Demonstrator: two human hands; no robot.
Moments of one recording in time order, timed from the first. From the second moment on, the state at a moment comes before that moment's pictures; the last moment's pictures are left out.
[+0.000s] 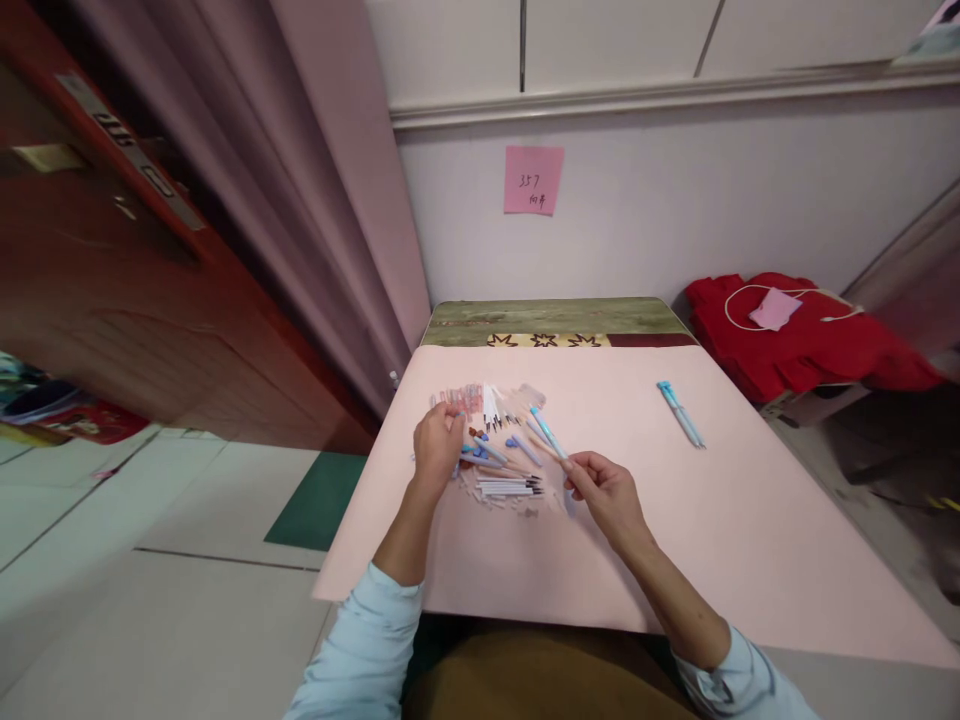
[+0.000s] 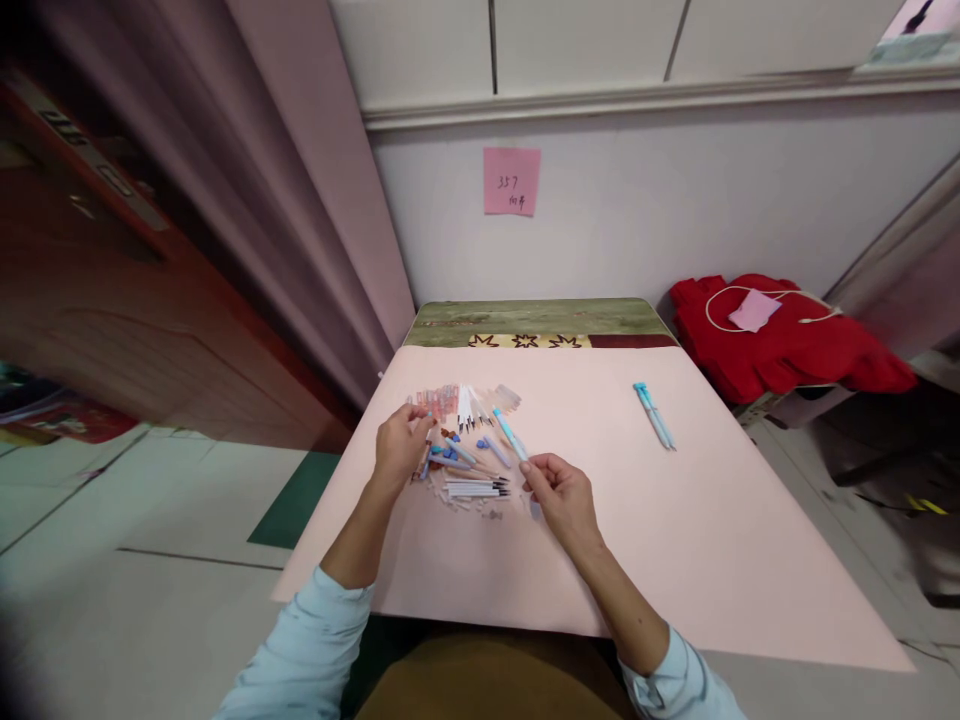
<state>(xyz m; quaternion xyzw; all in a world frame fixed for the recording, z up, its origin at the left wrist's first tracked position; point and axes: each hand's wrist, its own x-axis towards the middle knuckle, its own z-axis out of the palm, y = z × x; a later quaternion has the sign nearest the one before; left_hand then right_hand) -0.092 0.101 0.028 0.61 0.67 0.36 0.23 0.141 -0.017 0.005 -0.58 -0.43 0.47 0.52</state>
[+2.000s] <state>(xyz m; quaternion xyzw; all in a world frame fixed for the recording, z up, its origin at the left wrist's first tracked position) -0.025 0.058 0.036 0.48 0.44 0.48 0.59 0.137 -0.036 -0.011 -0.65 -0.56 0.28 0.43</state>
